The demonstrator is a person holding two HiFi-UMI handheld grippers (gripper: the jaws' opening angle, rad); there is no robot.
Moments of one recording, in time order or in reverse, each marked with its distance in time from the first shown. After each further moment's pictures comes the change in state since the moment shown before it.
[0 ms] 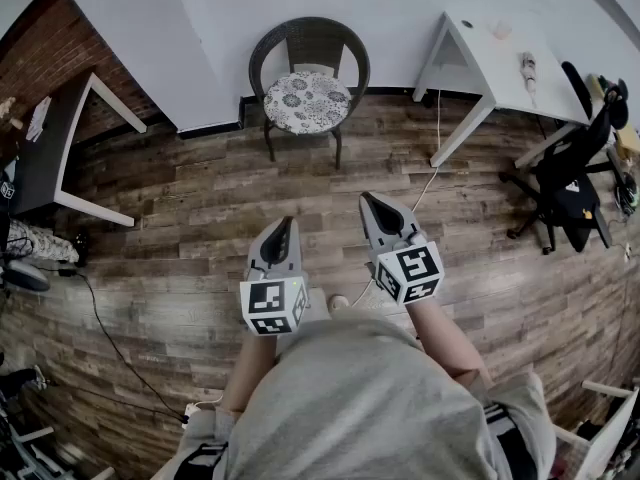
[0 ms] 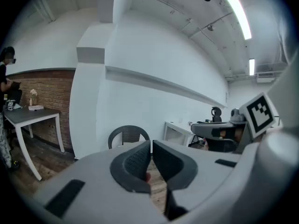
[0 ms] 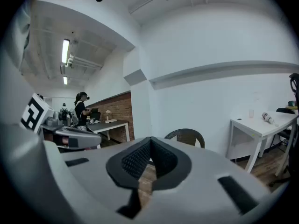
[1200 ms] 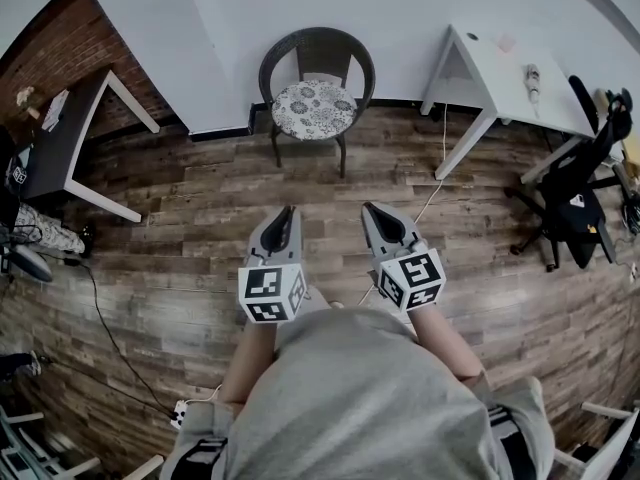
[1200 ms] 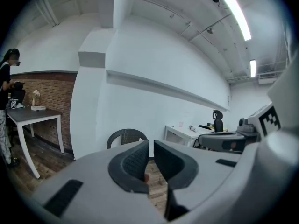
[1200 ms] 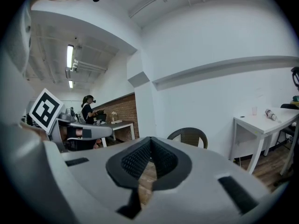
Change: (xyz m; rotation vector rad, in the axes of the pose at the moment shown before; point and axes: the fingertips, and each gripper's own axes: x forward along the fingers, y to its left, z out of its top) left arm -0.004 -0.036 0.008 -0.020 -0.043 0.023; right arm -0.048 -0.009 -0.014 0.012 -0.003 0.066
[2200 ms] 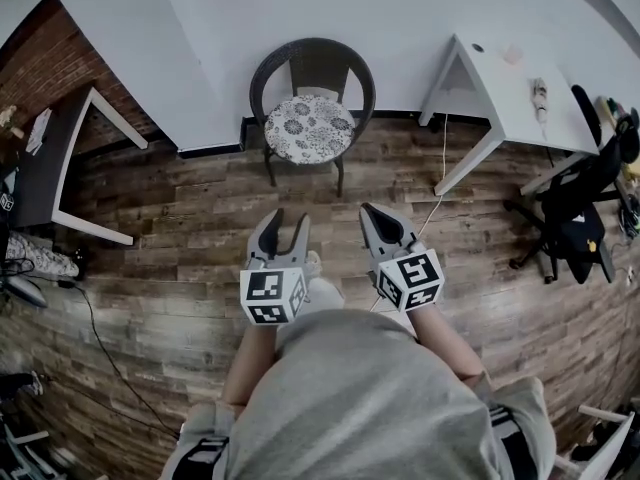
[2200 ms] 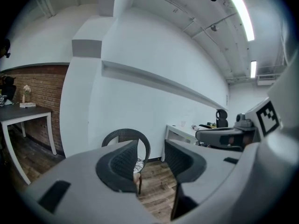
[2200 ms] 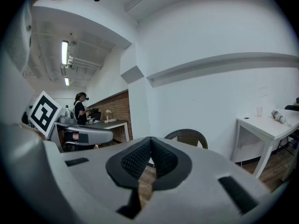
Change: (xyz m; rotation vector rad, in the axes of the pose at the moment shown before) left arm 0.134 0.054 0.010 -0.005 0.029 -0.050; right arm 0.125 -0.071 0.014 -0.005 0.025 -0.024
